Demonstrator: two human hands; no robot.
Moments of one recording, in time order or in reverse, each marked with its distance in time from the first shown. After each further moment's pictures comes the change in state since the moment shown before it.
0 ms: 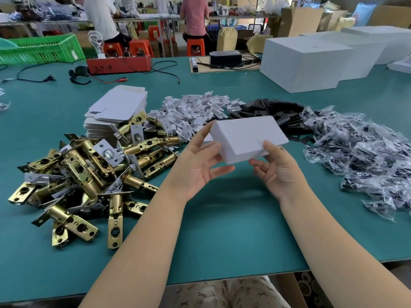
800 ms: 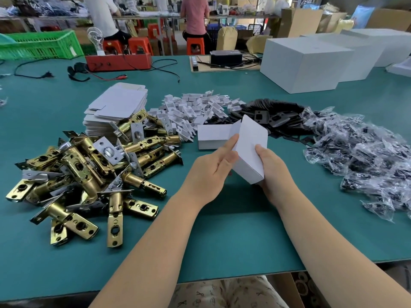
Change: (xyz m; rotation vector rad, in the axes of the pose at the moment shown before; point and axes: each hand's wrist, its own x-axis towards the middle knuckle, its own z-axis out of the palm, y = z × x) left_hand -0.009 -0.019 0.009 1.216 0.091 0.244; right_hand 0.000 0.012 0.011 -0.411 0.078 0.111
